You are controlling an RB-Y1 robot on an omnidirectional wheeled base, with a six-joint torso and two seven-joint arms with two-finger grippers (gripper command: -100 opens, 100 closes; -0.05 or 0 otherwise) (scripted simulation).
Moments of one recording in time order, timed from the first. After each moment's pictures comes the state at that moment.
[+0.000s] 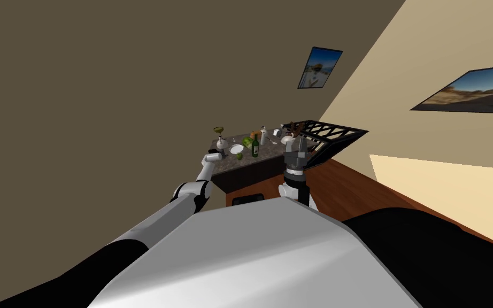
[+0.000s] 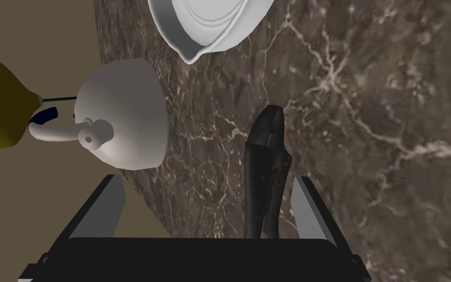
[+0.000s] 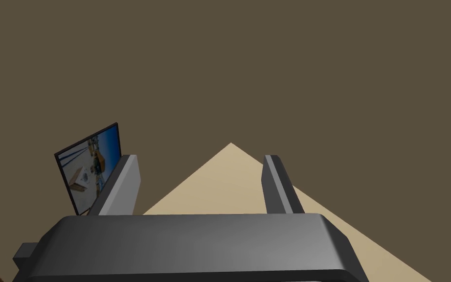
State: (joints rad) left arm -0.77 0.20 0.12 -0.83 0.19 0.63 0.09; right arm 0.55 -0.02 0.02 -2.32 -0.09 -0.64 -0.06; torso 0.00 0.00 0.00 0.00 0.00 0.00
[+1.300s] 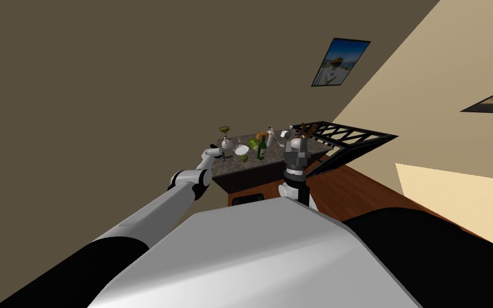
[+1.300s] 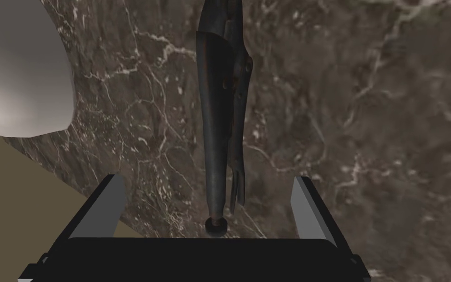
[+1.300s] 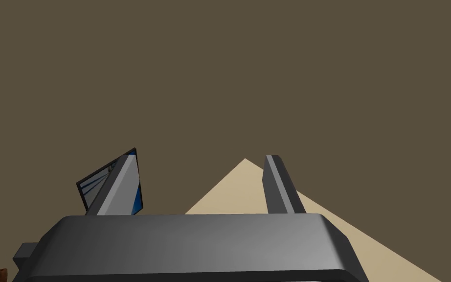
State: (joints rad) left arm -1.01 0.23 0.15 -0.49 0.15 0.86 0.07; right arm 0.55 -0.02 0.02 -2.32 -0.09 -0.64 -0.06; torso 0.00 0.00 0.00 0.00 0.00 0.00
